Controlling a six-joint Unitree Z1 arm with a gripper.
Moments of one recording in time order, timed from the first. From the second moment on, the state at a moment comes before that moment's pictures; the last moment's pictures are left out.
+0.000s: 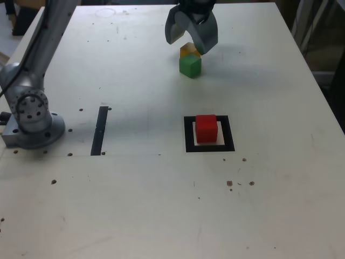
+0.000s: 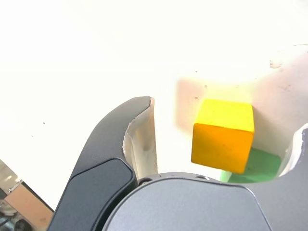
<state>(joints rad) 0.55 2.25 -1.84 1.25 0.40 1.16</state>
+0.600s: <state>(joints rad) 0.58 2.26 -1.80 1.20 0.40 1.15</state>
